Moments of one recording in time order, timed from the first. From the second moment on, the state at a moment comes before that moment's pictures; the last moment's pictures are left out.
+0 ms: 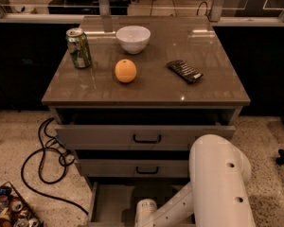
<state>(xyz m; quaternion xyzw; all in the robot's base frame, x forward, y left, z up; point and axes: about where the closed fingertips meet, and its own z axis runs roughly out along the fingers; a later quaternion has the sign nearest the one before) 0.324 0.015 0.166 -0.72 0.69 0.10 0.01</state>
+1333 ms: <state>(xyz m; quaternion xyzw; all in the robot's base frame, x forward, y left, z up) 0.324 0.014 0.166 -0.72 0.69 0.10 0.01</state>
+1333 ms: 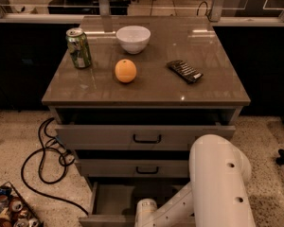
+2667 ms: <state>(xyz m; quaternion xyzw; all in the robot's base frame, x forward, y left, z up) 0.324 0.014 0.166 -0.72 0.69 0.10 0.01</state>
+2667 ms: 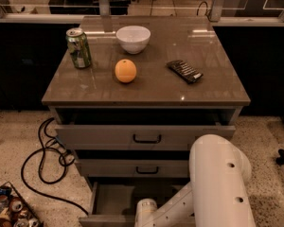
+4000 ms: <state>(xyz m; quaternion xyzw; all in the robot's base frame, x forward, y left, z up) 0.324 0.014 0.166 -0.72 0.69 0.10 0.01</state>
